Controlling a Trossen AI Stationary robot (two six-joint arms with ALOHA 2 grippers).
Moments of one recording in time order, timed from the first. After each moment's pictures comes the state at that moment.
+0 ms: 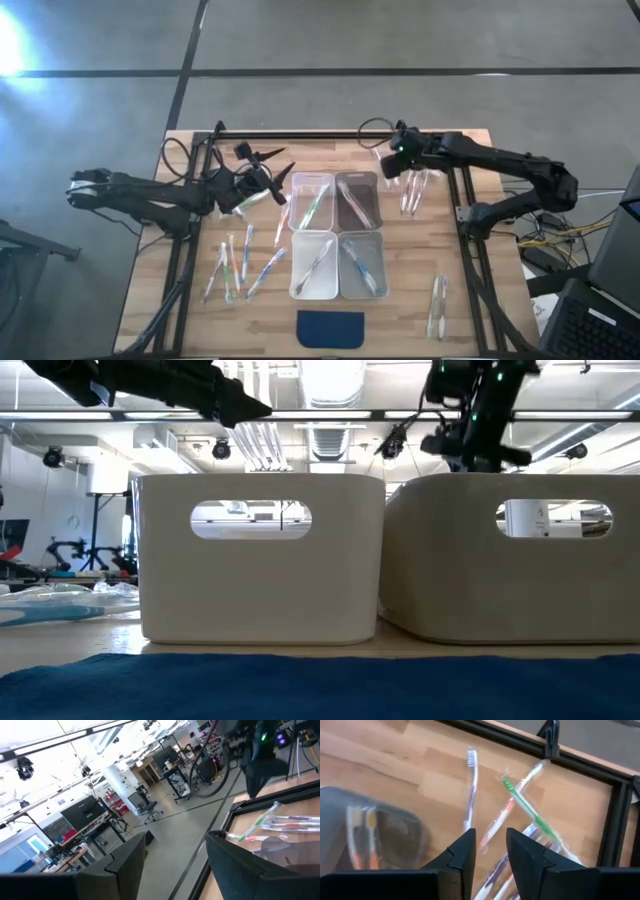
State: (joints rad) left arm 0.05 1.08 0.56 0.69 -0.61 0.66; right arm -0.45 1.29 1.06 -0.92 0.37 0.70
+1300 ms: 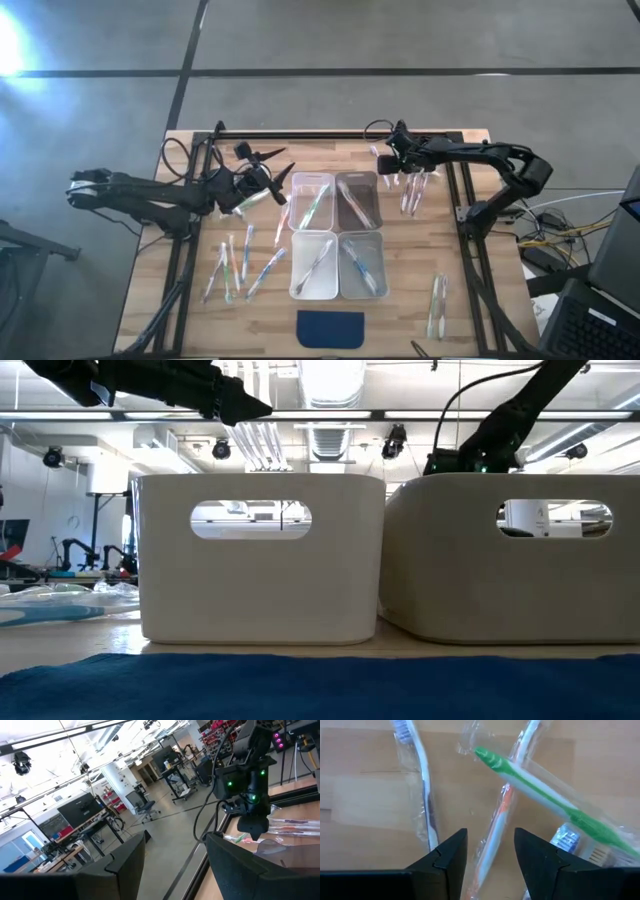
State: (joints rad) left arm 0.05 1.08 0.56 0.69 -0.61 0.62; right arm -0.70 1.55 0.81 -0.49 0.18 0.81
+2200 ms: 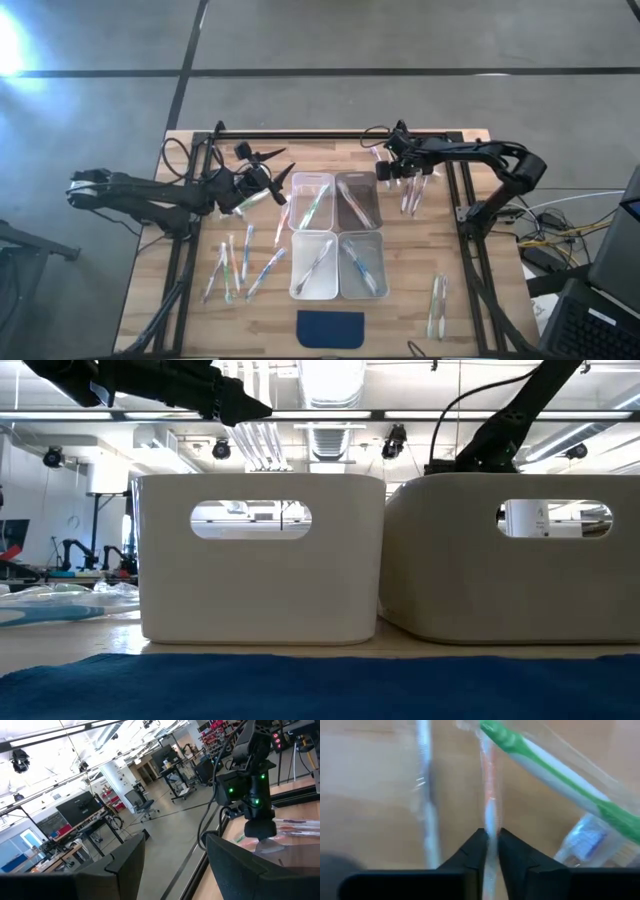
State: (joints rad) left arm 0.05 1.08 0.56 0.68 -0.61 0.61; right arm -0.70 1.60 0.81 -0.49 0.09 0.74
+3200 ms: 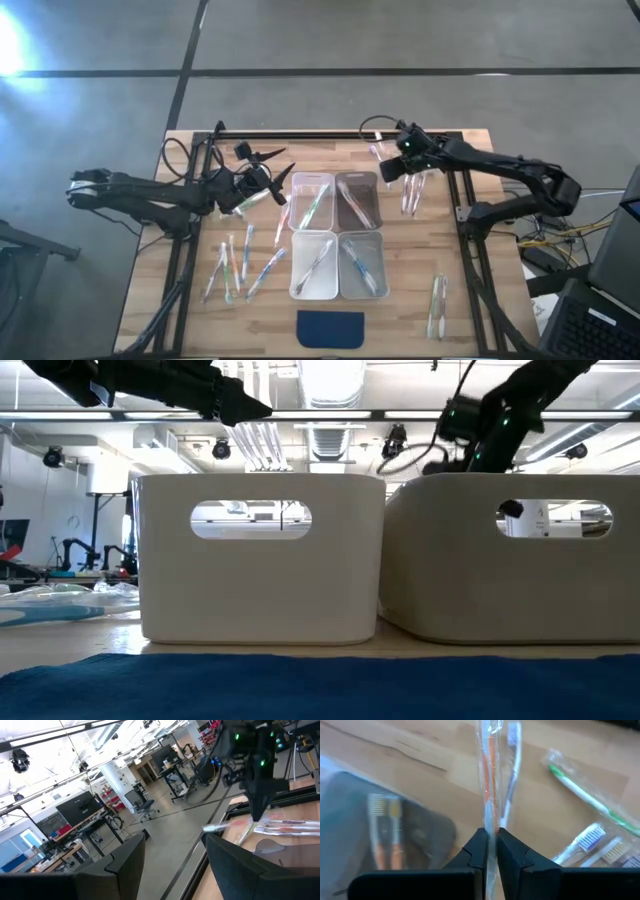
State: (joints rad) left arm 0.05 1.08 0.56 0.68 -0.61 0.61; right arm -0.60 1.26 0.81 -0.54 0.02 0.57
